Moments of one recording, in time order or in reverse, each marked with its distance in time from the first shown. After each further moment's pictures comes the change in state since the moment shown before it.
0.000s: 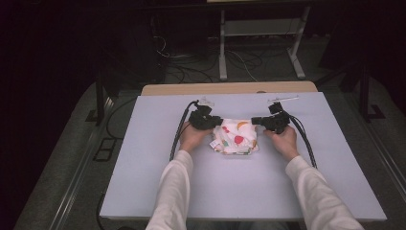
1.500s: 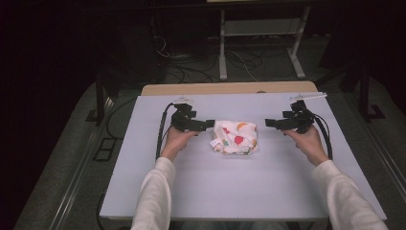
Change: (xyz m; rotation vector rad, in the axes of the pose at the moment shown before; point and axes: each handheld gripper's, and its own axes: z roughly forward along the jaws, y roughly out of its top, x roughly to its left) left arm 0.004 -0.013 -0.071 -0.137 -0.011 -0.191; right arm -0.003 -0.001 -0.075 -0.052 -0.046 -0.063
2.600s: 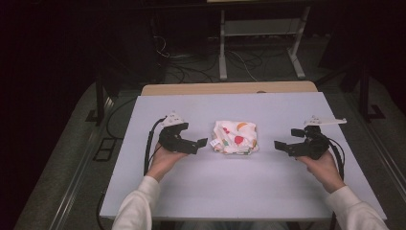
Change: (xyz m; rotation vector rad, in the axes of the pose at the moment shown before) left arm -0.044 -0.037 -0.059 -0.032 0.020 0.148; right arm 0.032 -0.059 -0.051 -0.070 0.047 -0.056
